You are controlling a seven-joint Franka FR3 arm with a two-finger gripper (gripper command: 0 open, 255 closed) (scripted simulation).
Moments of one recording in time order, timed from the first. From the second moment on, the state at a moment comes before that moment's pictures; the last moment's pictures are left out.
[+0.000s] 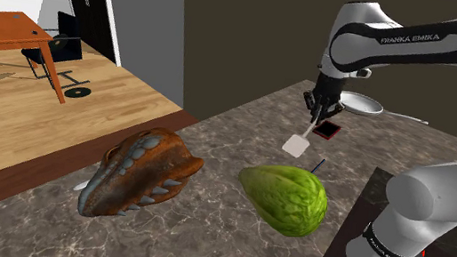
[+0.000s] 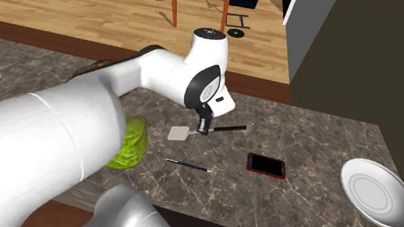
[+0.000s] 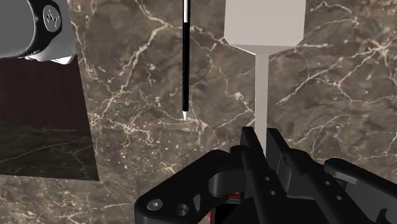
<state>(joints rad) -0.44 -0.73 0.28 -2.60 0.13 1.91 1.25</state>
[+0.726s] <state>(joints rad) -0.58 -0.81 0.02 -2.69 -0.04 1.91 0.96</state>
